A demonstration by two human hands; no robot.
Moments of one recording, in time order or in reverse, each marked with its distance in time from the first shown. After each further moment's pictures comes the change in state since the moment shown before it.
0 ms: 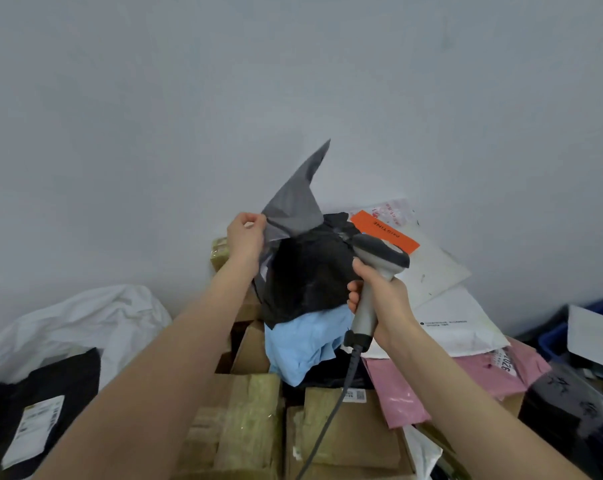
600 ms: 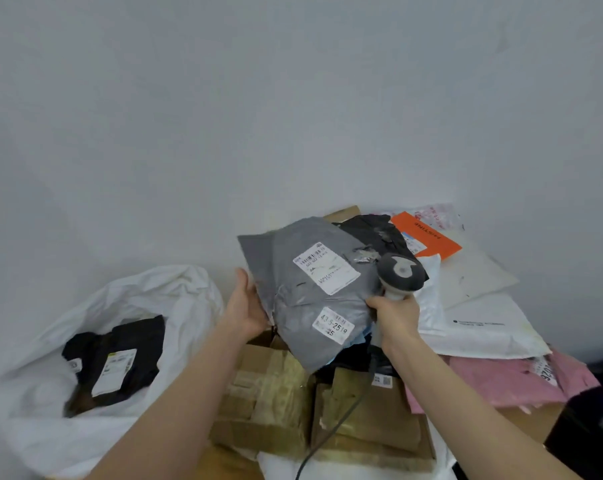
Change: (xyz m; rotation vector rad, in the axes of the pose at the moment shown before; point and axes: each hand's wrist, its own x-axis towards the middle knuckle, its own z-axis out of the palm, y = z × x) left_hand -0.091 -0.066 -0.108 -0.677 -0.264 -0.598; right_hand -0.006 0.052 0.000 -0.197 0.150 -0.030
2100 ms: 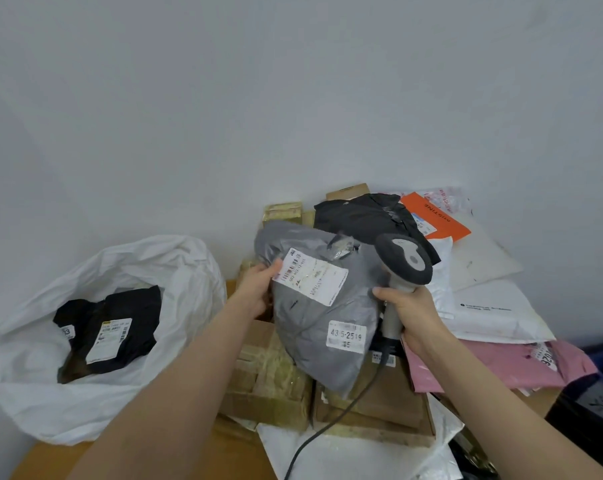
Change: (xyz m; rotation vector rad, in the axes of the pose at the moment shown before) left_hand 0.037 -0.013 -0.026 0.352 0.103 0.084; right_hand -0.008 0.012 -0.019 -0.054 -0.276 -0.087
